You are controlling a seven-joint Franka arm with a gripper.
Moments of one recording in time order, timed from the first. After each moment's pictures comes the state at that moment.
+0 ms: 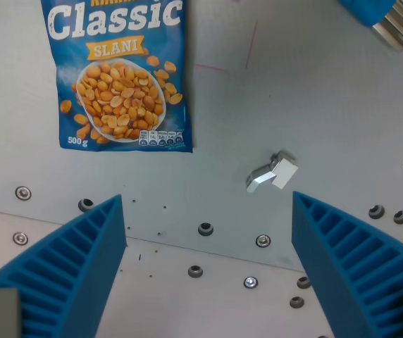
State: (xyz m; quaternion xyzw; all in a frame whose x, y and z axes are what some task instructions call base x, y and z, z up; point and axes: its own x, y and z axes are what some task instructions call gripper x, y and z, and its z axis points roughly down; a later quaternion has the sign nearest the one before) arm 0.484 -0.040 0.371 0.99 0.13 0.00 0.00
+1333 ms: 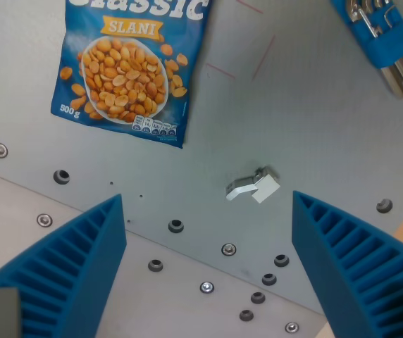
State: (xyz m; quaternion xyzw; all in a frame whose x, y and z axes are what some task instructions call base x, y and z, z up) arm 0.484 -0.040 0.371 0.97 0.25 0.00 0.00
